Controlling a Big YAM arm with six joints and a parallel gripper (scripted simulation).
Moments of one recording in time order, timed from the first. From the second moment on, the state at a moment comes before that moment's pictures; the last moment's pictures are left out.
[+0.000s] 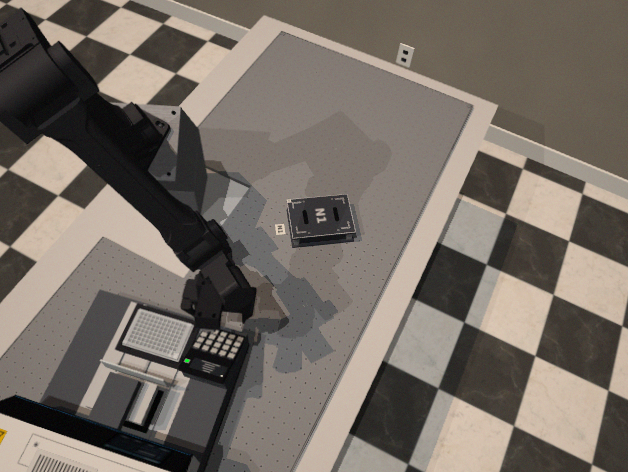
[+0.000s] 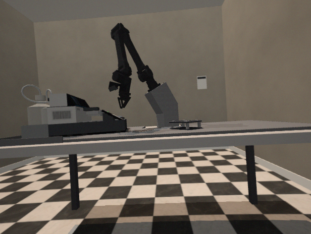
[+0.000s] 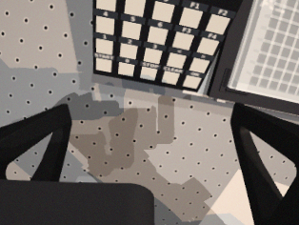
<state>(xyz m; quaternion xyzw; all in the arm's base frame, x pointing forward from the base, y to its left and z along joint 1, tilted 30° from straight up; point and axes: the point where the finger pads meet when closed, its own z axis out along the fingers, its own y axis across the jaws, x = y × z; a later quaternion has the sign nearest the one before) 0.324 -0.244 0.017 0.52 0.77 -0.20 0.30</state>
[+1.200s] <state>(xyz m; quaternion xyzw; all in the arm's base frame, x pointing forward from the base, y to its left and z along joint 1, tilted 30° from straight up) 0.241 -0.289 0.042 0.17 0.95 -0.21 0.14</state>
